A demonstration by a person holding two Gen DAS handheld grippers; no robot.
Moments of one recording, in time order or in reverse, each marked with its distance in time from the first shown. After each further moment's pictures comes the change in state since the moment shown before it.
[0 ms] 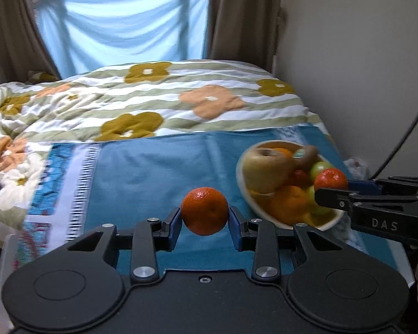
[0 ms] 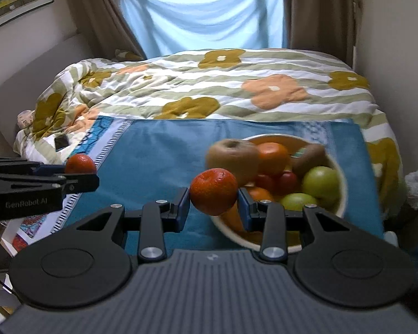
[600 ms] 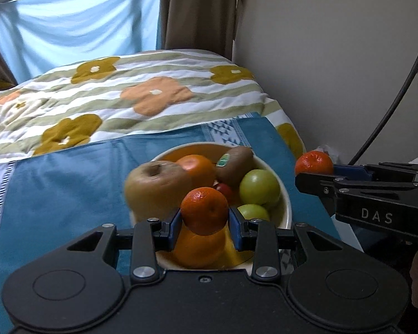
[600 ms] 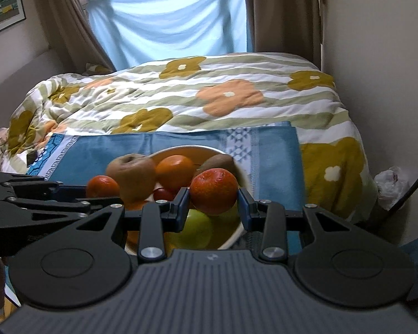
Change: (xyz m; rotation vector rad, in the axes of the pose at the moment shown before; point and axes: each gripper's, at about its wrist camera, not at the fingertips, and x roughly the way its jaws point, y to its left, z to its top) left arm 0.085 -0.107 0.031 0.073 0.047 -0.105; right arm 0.004 -0.119 0.010 0.053 -0.027 -0.064
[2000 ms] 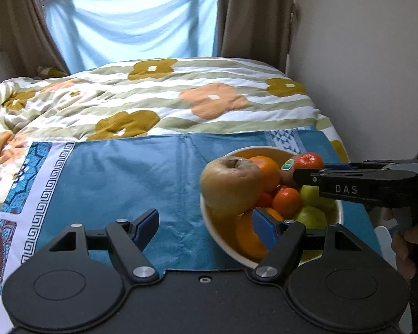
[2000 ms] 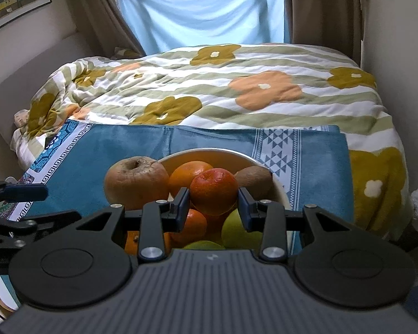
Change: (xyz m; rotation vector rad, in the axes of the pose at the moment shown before) left arm -0.029 0.039 -0.021 -0.129 -0.045 0.205; right arm 0.076 0.017 0.018 -0.085 0.052 0.145
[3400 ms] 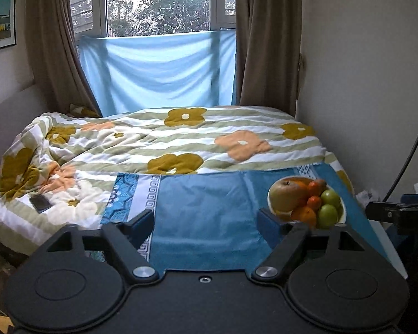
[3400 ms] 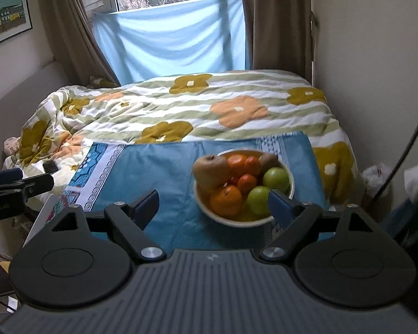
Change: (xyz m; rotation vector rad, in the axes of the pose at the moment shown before) left arm -0.188 0.125 -0.043 0.021 -0.201 0.033; right arm -0.197 0.176 -0.039 0.101 -0.097 -0.226
